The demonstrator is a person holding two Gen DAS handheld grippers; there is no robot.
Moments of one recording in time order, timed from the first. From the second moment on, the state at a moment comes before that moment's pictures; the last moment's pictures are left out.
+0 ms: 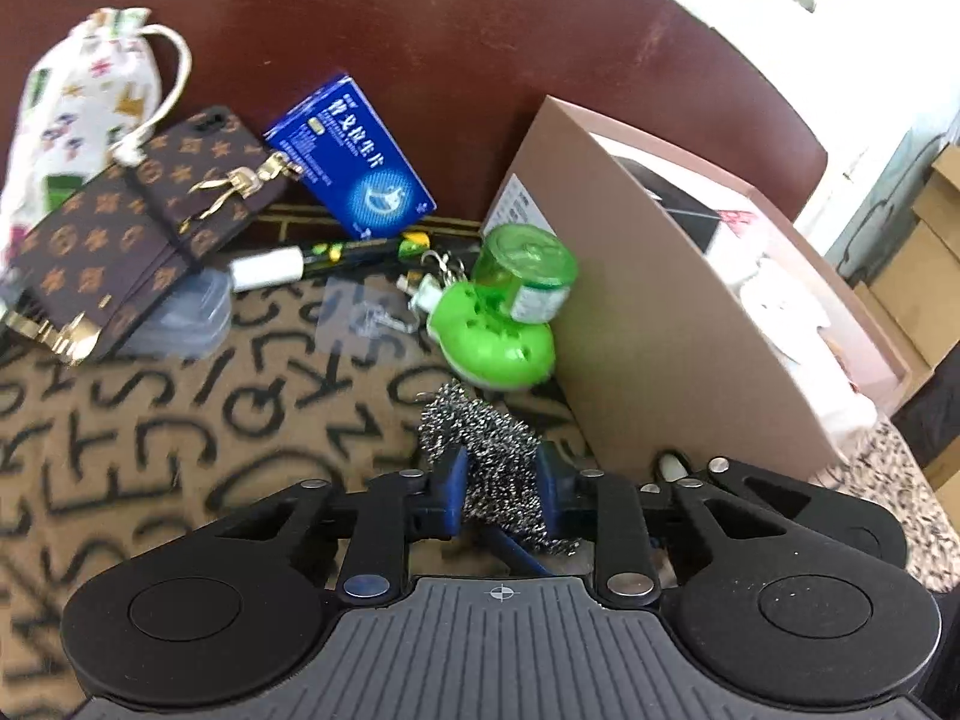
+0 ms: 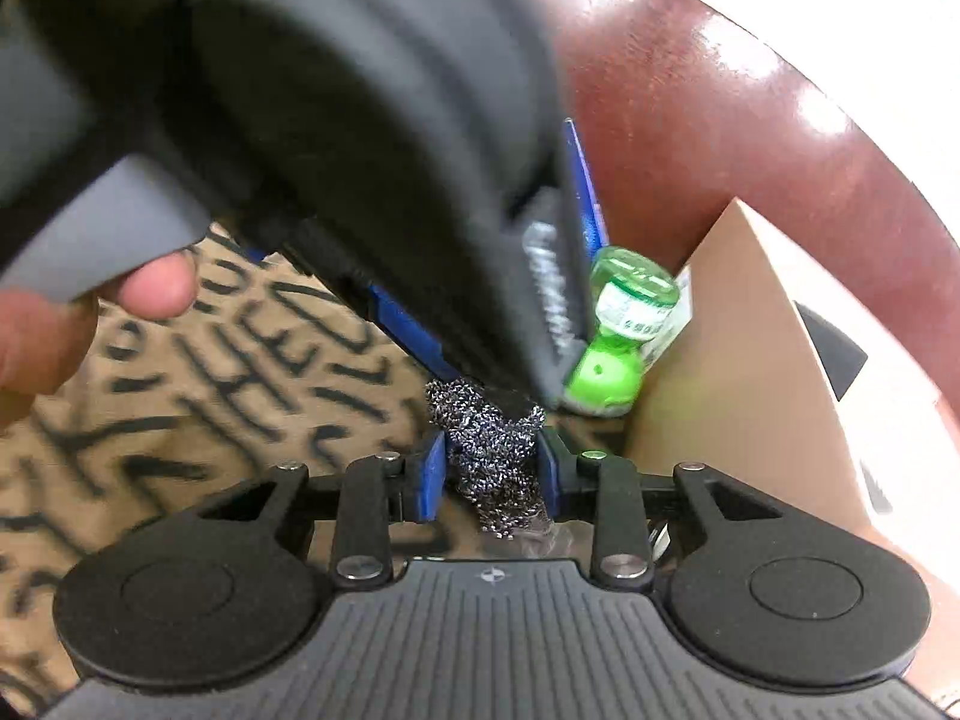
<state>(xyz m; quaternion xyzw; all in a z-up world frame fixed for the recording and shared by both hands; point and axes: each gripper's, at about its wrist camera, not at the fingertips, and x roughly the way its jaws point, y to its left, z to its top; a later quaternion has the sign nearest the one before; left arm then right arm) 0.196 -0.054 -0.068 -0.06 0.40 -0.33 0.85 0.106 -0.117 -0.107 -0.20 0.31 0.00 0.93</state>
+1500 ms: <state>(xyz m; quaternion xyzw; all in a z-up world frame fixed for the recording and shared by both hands) 0.015 -0.033 -0.068 -0.01 0.49 -0.33 0.81 -0.062 -0.121 -0.085 -0.05 0.38 0.15 0.91</state>
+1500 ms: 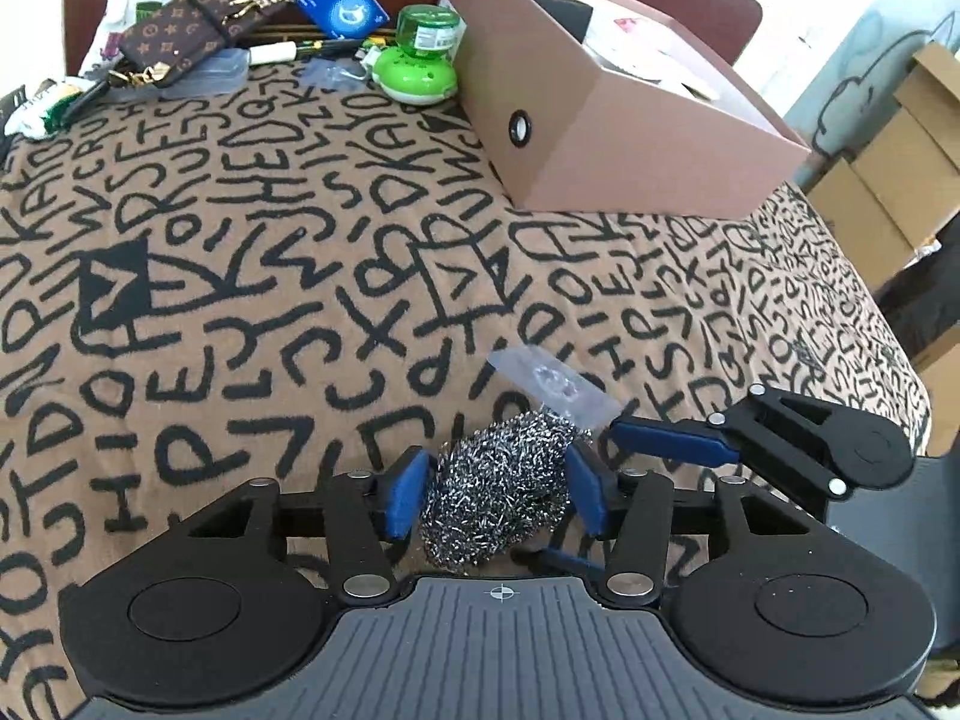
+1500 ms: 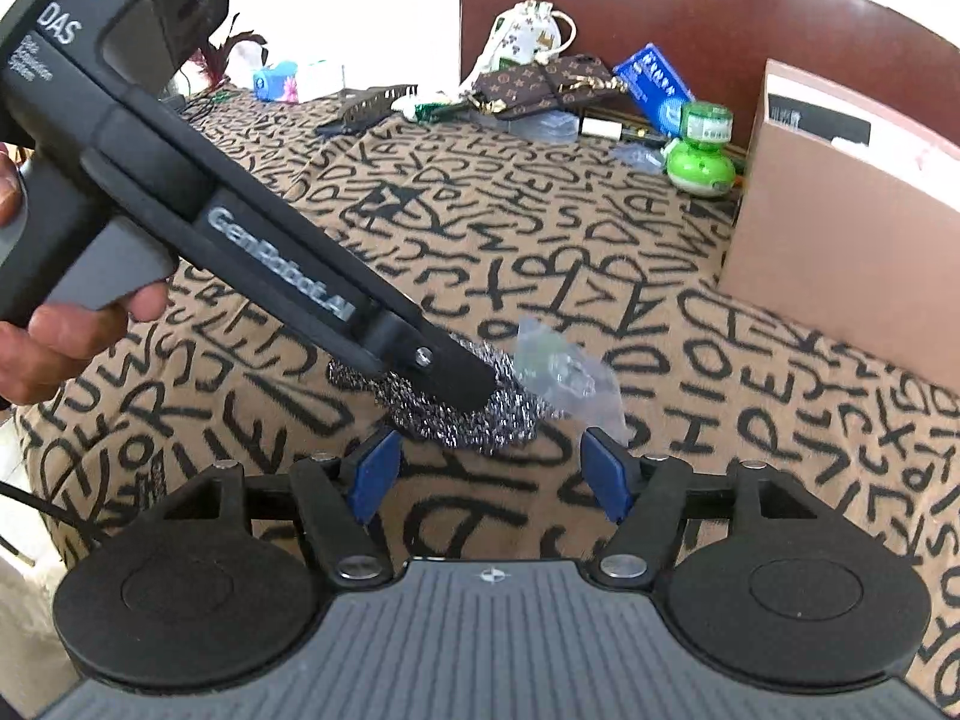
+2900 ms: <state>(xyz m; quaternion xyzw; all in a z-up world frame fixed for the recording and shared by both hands) 0.026 -0.014 -0.057 -0.01 0.49 -0.27 0.83 -0.046 -0.118 -0.077 -0.01 0.33 0.19 0.92</state>
